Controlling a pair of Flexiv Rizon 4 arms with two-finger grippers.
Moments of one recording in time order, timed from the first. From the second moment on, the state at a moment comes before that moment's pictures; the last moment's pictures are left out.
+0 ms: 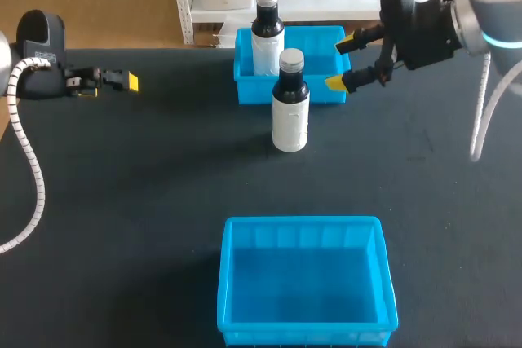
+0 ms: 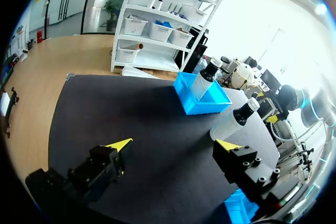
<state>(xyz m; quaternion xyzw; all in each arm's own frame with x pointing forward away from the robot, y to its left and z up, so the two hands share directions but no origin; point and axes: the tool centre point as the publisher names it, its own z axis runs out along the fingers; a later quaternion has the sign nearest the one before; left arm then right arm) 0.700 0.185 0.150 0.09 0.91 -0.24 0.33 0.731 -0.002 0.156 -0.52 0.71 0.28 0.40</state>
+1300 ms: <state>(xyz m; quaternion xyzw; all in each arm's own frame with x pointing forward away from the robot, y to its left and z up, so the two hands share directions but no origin) 0.700 0.185 0.150 0.09 0.91 -0.24 0.33 0.747 0.042 0.128 -0.56 0.66 0.33 0.37</state>
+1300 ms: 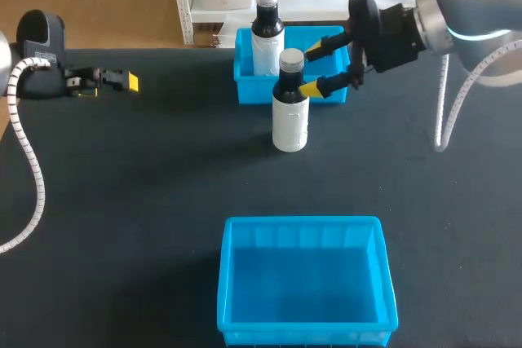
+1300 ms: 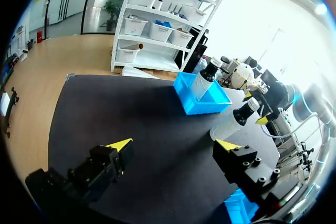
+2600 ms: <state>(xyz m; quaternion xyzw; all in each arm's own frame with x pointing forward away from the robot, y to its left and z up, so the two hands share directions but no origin) 0.700 0.185 0.150 0.09 0.91 -0.24 0.33 0.750 0.075 0.118 -0.58 0.64 0.36 0.35</state>
